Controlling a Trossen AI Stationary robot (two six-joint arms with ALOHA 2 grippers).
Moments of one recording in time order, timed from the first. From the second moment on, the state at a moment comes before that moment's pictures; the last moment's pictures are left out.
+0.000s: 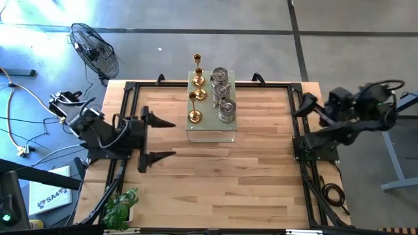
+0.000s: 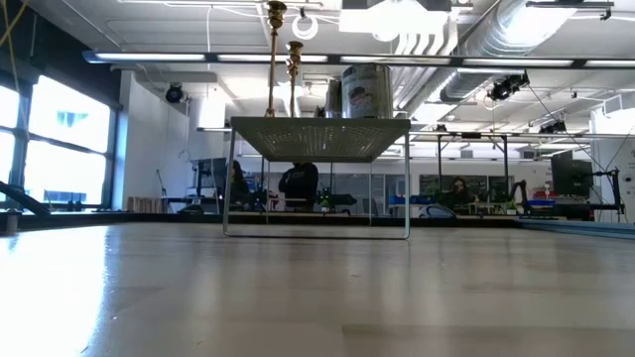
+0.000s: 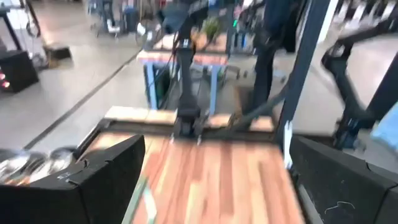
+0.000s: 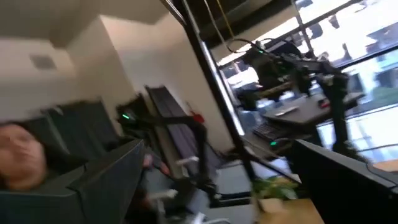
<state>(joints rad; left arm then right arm) -0.60 1.18 1.58 -0.57 -0.69 -0.19 0.20 0.60 1.09 -0.23 -0.18 0.45</state>
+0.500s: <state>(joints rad) -0.60 1.16 1.58 -0.85 -0.78 -0.35 0.22 0.58 1.05 -0.23 0.02 0.46</state>
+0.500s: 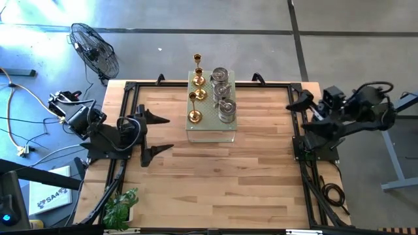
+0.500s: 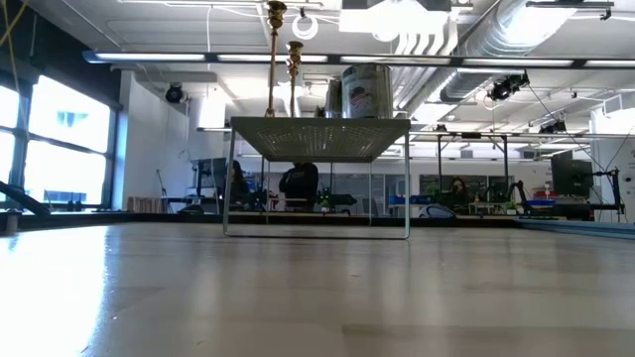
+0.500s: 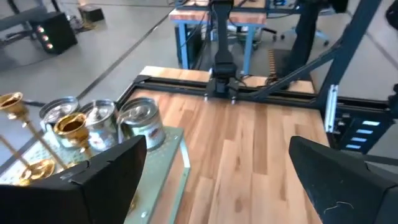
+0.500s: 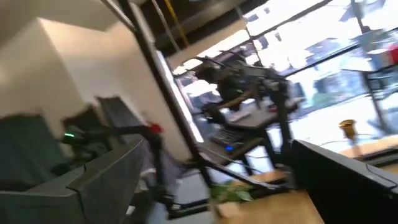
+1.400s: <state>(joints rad) -0.63 0.94 1.53 -1.08 -0.78 -0.40 0.22 0.55 1.41 -0.85 0.25 0.29</state>
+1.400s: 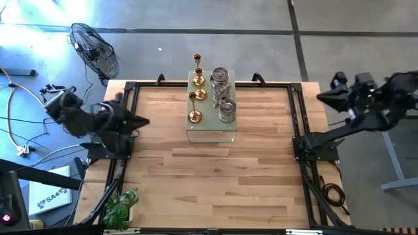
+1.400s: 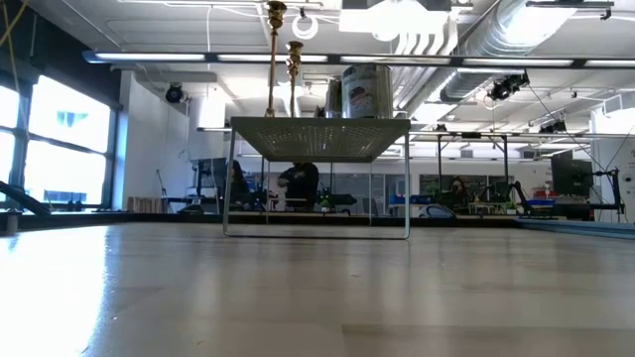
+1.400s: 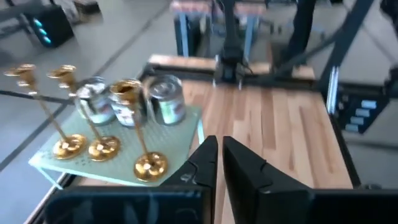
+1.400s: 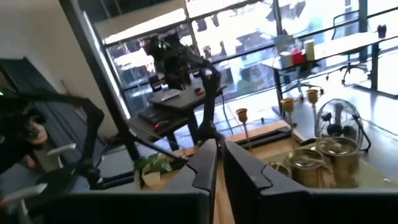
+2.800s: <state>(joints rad) -0.67 0.33 0.09 0.37 -0.72 -0.43 0.22 0.01 0.14 0.16 0.06 0.37</state>
